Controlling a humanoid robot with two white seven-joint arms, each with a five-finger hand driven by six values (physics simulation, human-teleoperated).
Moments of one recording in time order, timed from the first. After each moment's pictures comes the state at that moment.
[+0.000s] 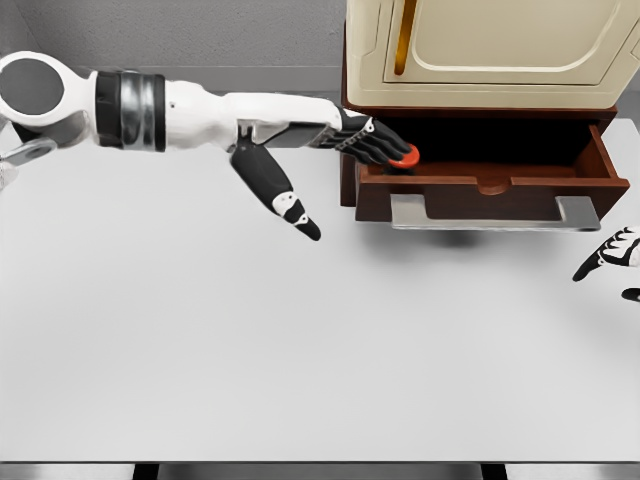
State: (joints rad) left arm -1.48 0.77 -1.45 -1.76 0.99 0.05 -0.51; right arm 0.30 -1.19 -0.25 -1.76 0.03 -0.61 0.61
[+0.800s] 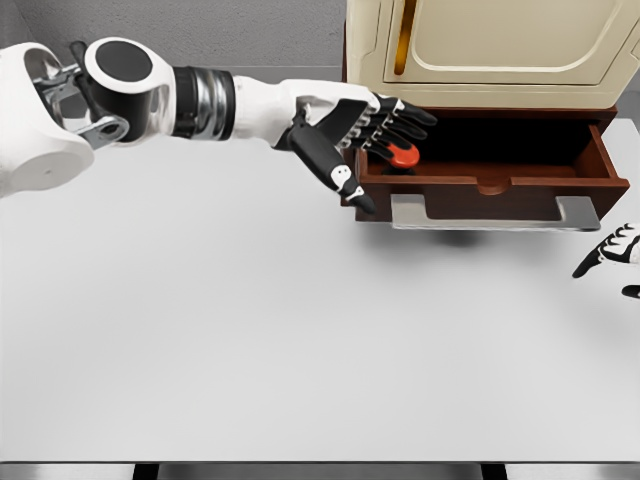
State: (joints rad) left arm -1.43 0.59 -1.38 -1.62 1.18 0.34 -0.35; right arm 0.28 -1.19 -0.25 -1.76 0.03 -0.61 0.61
